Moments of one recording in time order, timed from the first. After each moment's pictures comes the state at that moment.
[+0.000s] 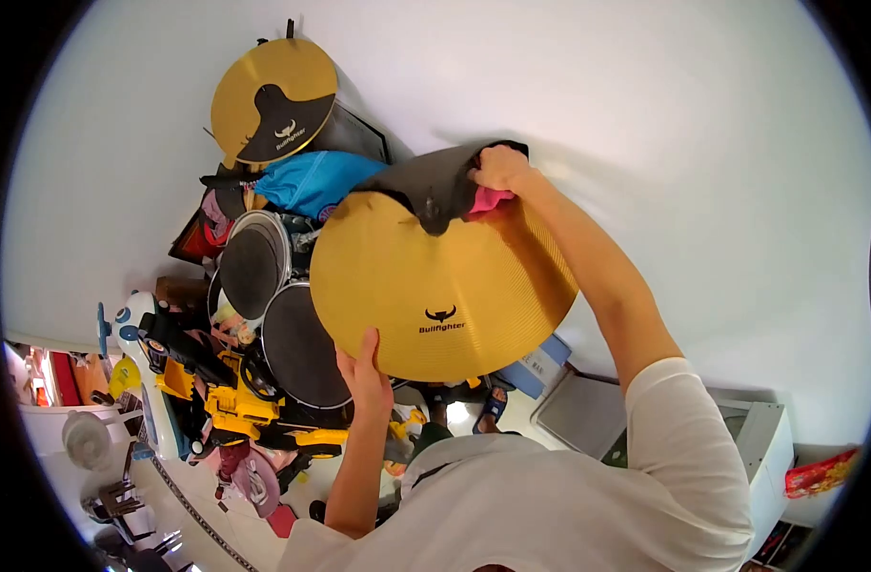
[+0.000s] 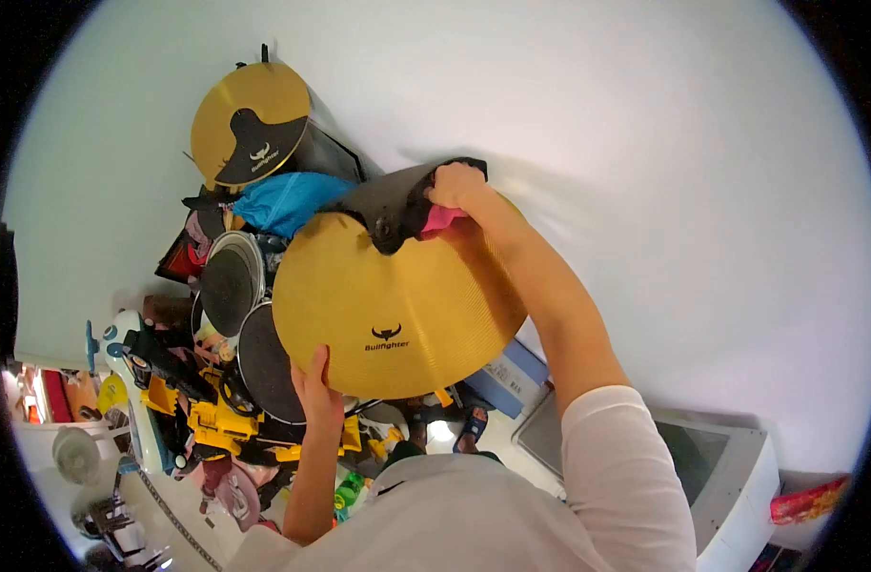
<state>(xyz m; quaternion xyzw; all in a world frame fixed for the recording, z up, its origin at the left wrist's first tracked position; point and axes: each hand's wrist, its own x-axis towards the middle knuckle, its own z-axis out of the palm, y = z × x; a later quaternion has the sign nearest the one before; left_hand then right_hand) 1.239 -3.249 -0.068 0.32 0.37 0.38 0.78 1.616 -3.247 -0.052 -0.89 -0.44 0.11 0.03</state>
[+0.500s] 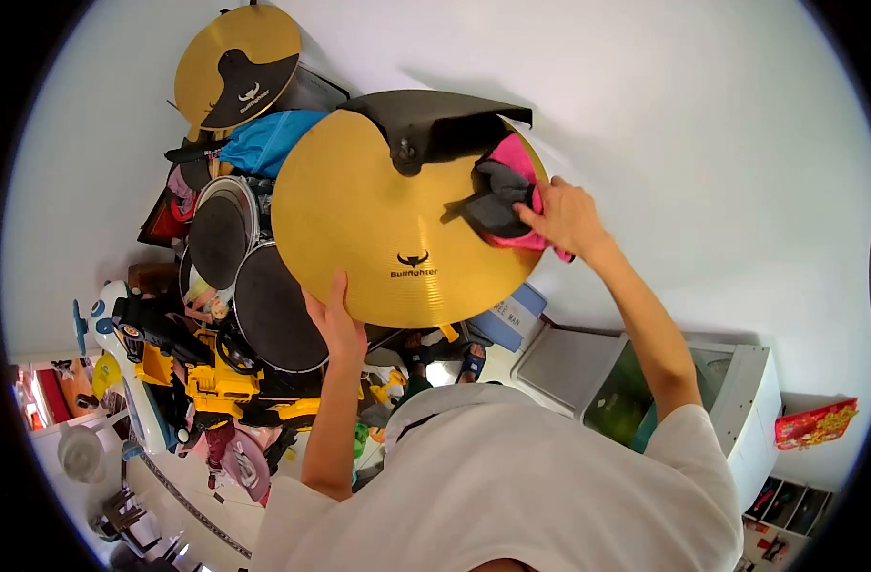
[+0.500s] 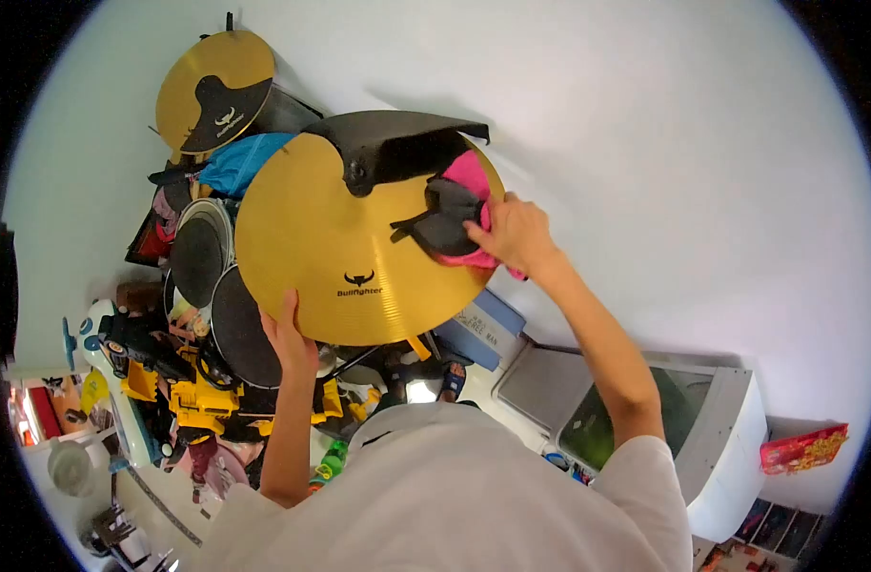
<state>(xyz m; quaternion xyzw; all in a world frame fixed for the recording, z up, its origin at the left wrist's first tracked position) 1.236 -3.244 -0.079 0.35 0.34 0.41 0.78 1.496 -3.434 -0.002 -0.92 -0.40 0.02 0.04</state>
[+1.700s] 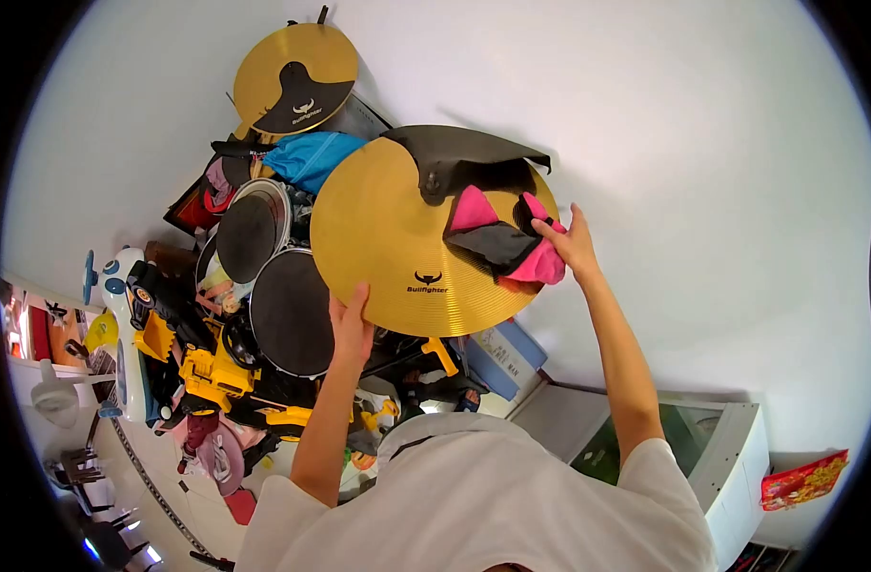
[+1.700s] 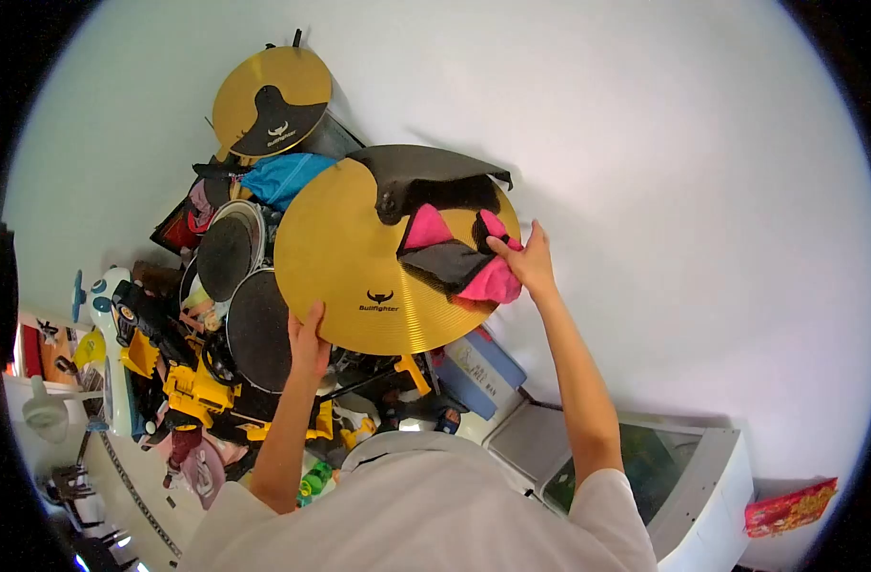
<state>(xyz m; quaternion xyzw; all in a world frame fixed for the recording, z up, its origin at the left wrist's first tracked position) 1.221 -3.233 -0.102 0.31 0.28 0.35 0.84 1.528 -3.421 -0.038 -0.89 -0.18 0.10 0.40</state>
